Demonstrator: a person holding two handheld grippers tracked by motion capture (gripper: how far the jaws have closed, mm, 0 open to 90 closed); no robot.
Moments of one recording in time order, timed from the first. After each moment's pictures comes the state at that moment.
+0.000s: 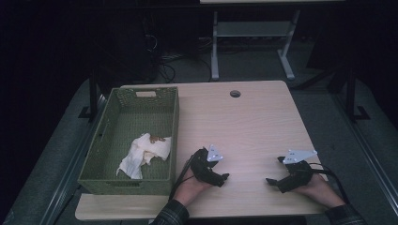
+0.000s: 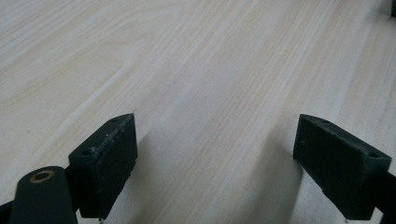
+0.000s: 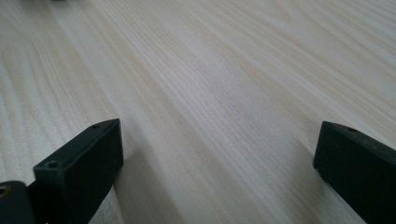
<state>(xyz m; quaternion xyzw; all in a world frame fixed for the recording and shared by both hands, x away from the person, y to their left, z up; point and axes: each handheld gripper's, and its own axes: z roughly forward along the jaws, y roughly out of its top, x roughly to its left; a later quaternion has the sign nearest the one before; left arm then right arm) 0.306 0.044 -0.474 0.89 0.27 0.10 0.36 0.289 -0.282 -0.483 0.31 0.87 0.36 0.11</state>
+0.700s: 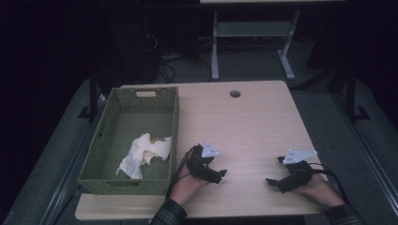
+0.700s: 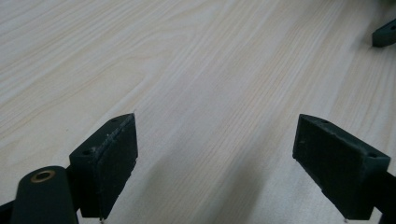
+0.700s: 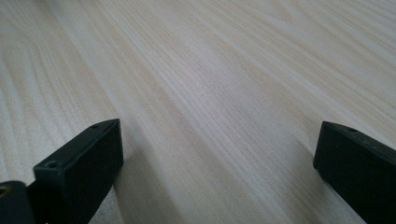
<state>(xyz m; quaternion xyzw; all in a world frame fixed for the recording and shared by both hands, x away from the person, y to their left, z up) 0.306 0.054 -0.455 0.87 0.29 0.10 0.38 0.289 -0.282 -0.483 0.31 0.87 0.36 0.11</state>
